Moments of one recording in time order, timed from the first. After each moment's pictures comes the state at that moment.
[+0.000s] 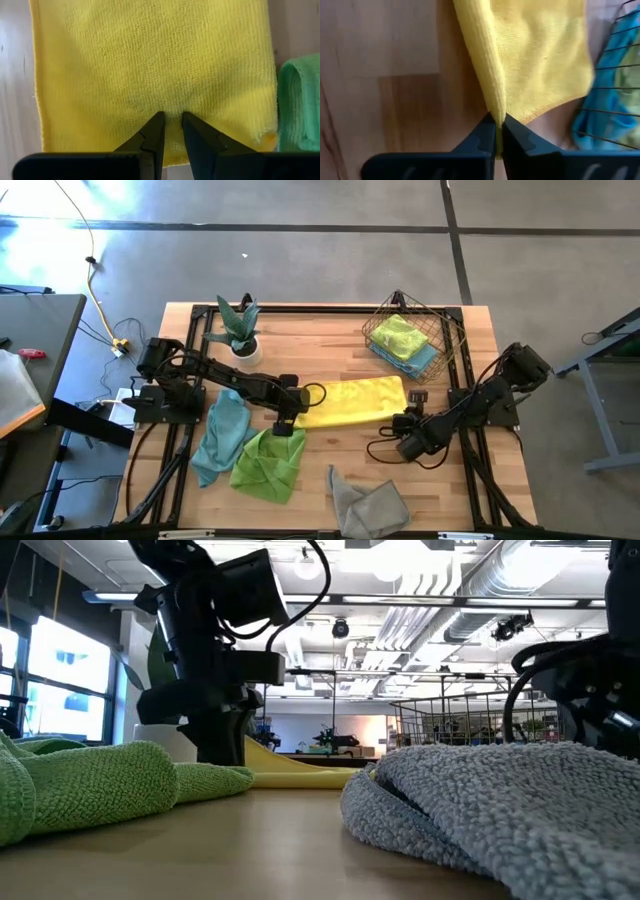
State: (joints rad) left arm 0.03 1.77 0.94 -0.42 -0.14 0.02; right arm 0.59 1.58 0.68 -0.82 0.58 0.60
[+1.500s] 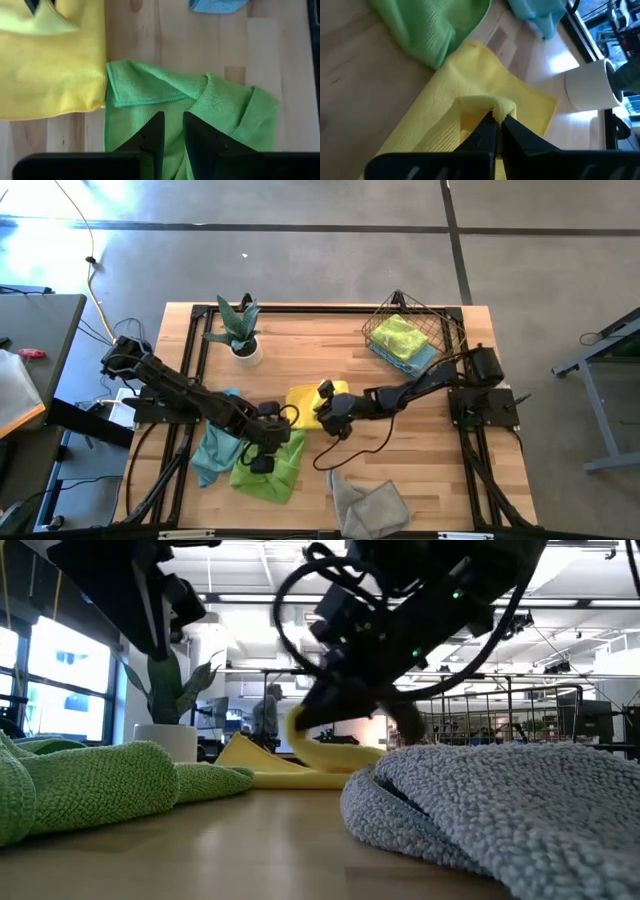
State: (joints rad) left arm -0.32 1.51 1.04 -0.65 -0.11 -0.41; right arm 0.15 1.90 1.01 0.26 0.23 -0.74
